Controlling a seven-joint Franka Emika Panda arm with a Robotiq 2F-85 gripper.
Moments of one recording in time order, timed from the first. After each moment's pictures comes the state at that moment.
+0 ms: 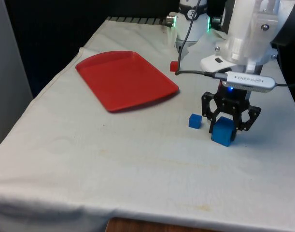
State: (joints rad) arm 0.61 0.85 -0.51 -1.61 0.38 2.40 0.33
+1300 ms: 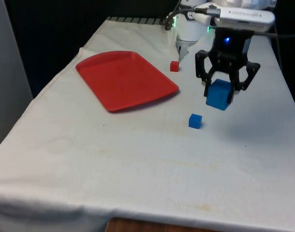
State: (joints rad) arm 0.62 0.64 -0.56 -1.64 0.29 2.24 0.33
